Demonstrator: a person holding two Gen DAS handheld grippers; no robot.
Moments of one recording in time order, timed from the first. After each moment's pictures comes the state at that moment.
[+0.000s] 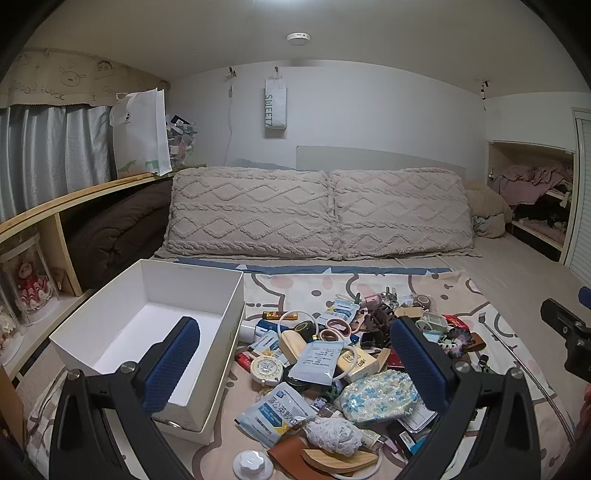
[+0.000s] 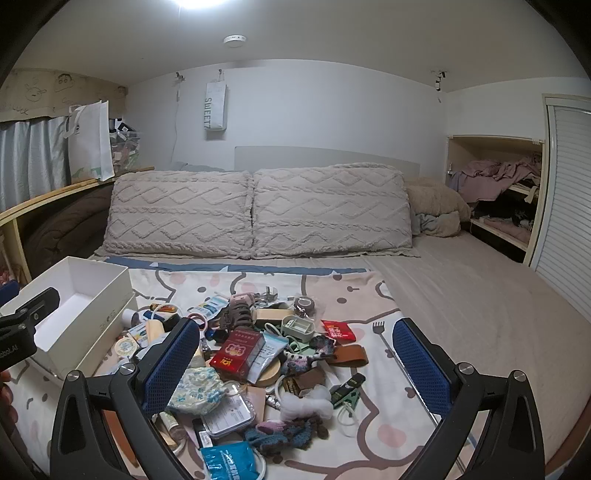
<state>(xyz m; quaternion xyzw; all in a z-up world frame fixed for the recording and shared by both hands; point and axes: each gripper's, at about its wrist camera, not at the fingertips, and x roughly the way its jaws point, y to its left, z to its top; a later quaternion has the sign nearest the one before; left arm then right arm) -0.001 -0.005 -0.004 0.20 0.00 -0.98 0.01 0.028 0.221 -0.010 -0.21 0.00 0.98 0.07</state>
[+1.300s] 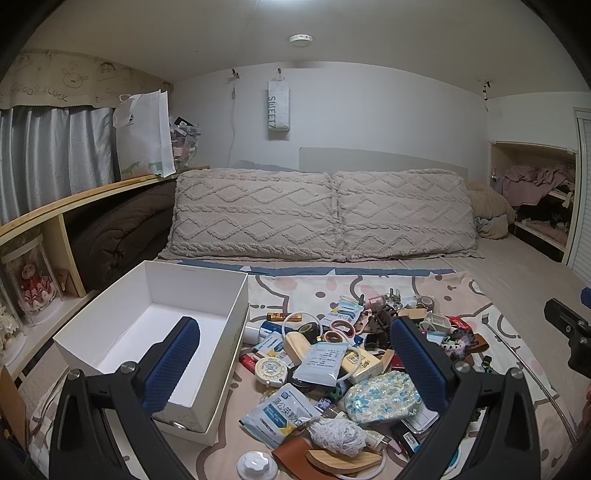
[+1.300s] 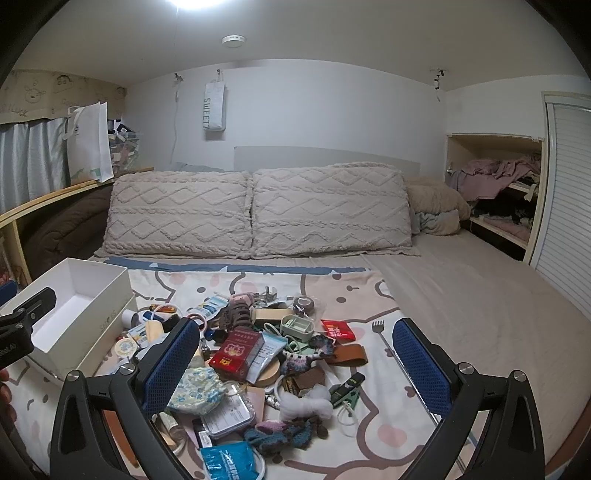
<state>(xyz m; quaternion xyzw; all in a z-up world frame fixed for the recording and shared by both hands) 0.001 -0.008 -0.002 0.19 0.00 -0.98 0.01 0.027 0.223 -0.009 -0.21 0.00 0.98 0.07</state>
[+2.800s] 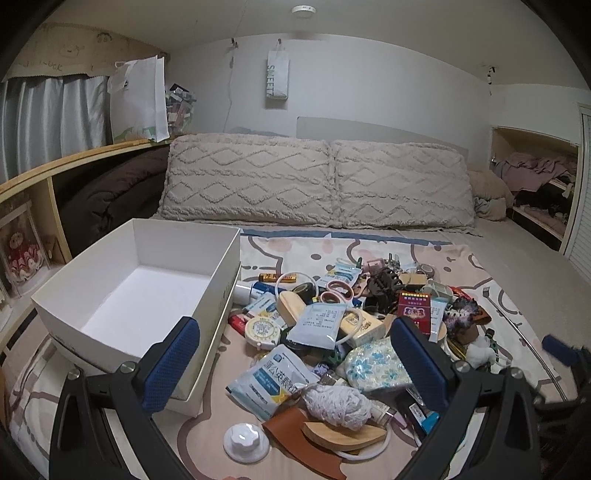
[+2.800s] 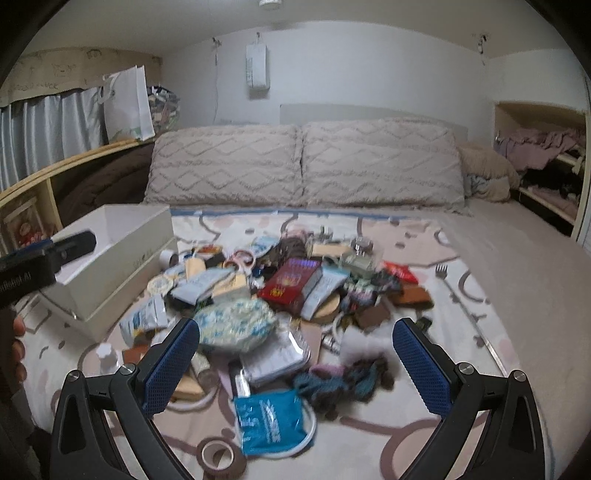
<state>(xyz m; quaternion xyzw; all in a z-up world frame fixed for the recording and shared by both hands) -0.006 -0.014 -0.052 0.25 0.02 -0.97 0.00 0.024 0.195 -0.095 -0.28 0.01 0.96 -0.03</state>
